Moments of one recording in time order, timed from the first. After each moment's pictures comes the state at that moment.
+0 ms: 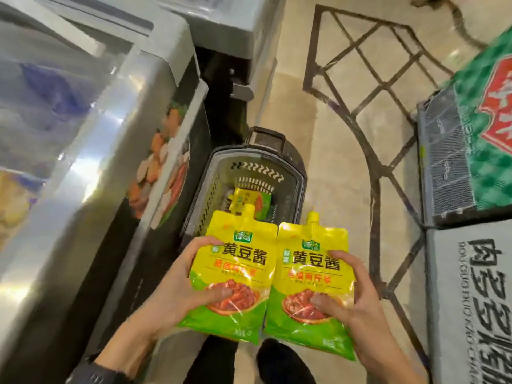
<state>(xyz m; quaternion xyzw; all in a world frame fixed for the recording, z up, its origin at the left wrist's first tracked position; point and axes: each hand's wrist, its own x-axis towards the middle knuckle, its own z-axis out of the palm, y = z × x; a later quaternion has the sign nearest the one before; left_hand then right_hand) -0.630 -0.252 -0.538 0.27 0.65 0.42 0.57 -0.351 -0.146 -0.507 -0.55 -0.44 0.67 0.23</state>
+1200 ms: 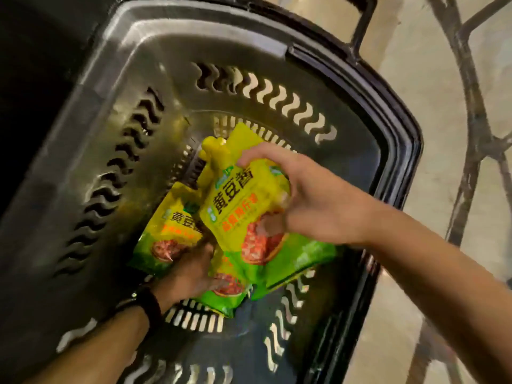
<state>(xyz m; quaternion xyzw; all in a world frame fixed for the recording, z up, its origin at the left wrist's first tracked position) -0.615 -0.110 -1.094 0.40 0.73 0.04 0.55 -0.516 0.130 -0.894 -0.28 -0.74 0.60 -0.12</state>
